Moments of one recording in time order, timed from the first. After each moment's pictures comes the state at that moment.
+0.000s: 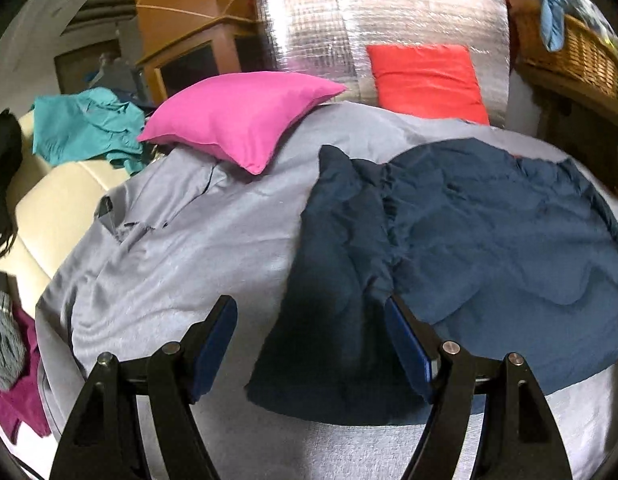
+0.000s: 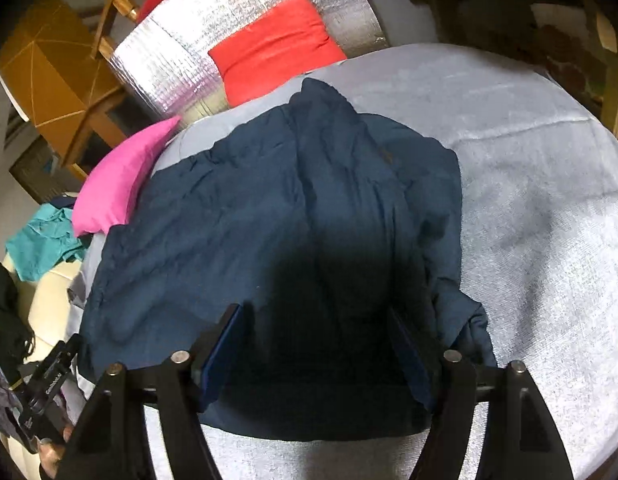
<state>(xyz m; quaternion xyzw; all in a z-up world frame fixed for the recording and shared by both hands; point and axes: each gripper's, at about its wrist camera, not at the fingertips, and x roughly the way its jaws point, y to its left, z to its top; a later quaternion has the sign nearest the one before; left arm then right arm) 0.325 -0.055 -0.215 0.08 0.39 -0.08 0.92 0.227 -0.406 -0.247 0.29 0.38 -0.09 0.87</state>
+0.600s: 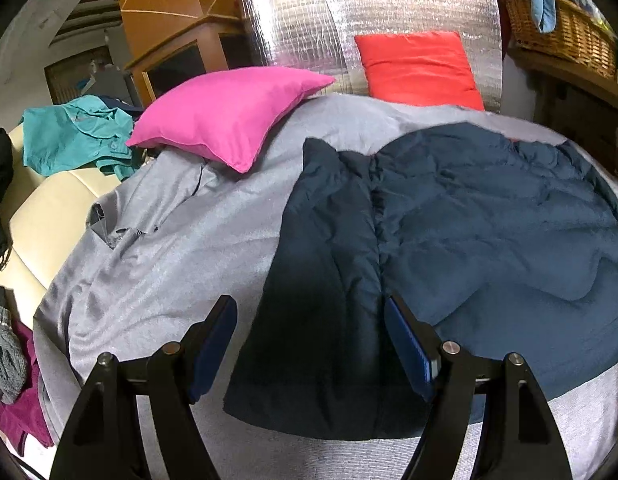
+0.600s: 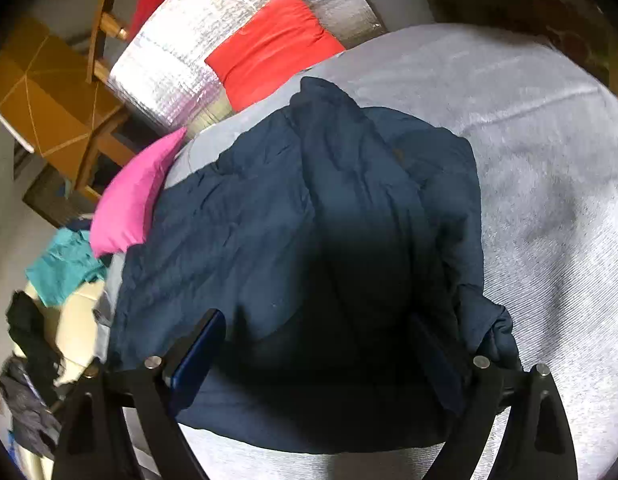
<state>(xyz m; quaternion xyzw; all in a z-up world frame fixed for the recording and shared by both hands) 0.332 -0.069 -0.227 0.10 0.40 -0.09 0.91 0.234 -0.423 -0.251 0.36 0.37 -0.06 0.86</state>
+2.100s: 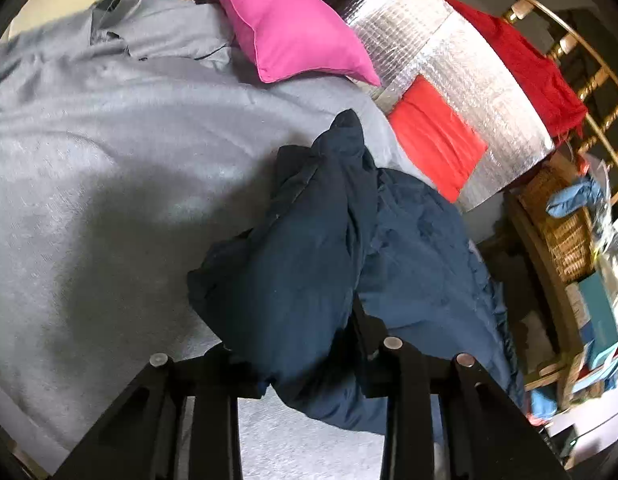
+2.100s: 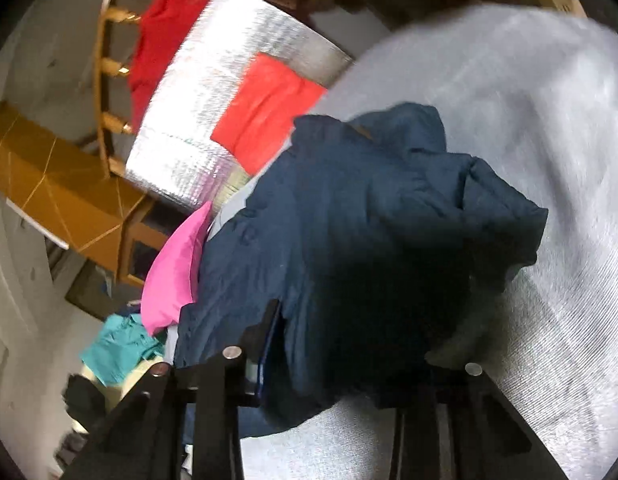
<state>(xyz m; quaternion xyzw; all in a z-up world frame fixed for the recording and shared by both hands) 0.335 -0.015 -0.265 -0.29 0.47 -0.13 0.82 0.186 -0.392 -0.262 0.47 0.23 -0.08 0.85</state>
